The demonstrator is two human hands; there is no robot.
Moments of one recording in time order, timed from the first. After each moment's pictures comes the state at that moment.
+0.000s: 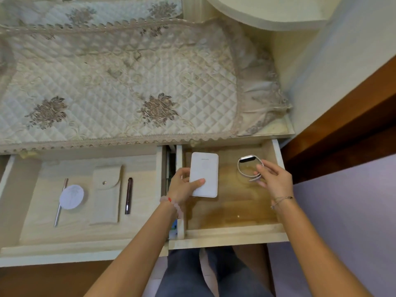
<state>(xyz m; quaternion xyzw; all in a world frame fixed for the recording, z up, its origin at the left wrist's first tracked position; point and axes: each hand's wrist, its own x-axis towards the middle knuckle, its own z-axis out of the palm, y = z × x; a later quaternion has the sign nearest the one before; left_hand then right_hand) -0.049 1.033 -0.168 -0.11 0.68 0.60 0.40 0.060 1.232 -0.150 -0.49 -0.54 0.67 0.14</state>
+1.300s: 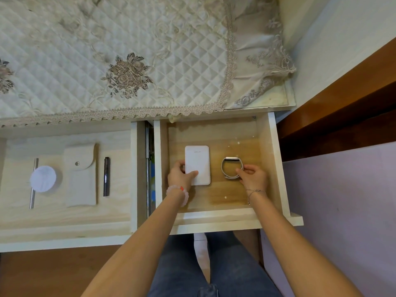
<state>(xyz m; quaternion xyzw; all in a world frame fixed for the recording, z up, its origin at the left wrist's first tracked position) -0.018 1.075 -0.253 -0.14 0.82 0.43 0.35 0.083 1.234 -0.277 -0.61 -0.56 0.56 0.00</state>
